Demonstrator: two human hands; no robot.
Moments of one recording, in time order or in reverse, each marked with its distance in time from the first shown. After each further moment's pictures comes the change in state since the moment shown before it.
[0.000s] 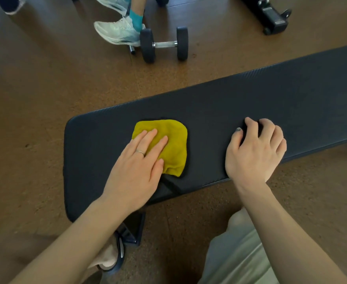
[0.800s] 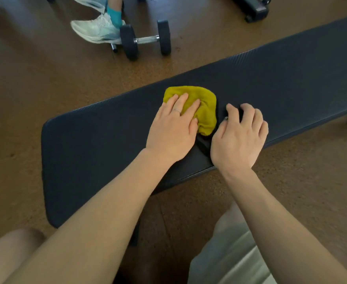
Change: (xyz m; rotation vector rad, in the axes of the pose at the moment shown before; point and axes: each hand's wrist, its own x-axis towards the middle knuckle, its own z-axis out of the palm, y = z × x) left_hand 0.108 0.080 0.021 0.018 0.014 0.061; right_hand 0.000 0.006 -0.001 -0.016 0.001 -0.047
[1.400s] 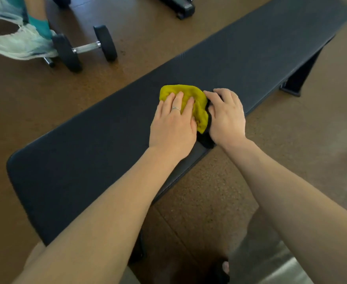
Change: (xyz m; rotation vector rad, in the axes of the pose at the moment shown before) left_hand 0.000 0.001 0.003 -0.012 -0.001 0.304; right_hand 0.004 0.005 -0.007 0.056 -0.119 -0.004
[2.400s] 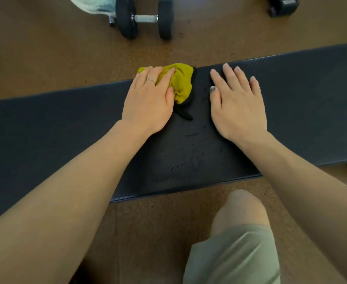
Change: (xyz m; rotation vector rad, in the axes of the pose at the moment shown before) left_hand 0.148 0.010 0.010 0.048 0.138 -0.568; right_hand 0.205 0.093 0.009 -0.019 -0.321 -0.528
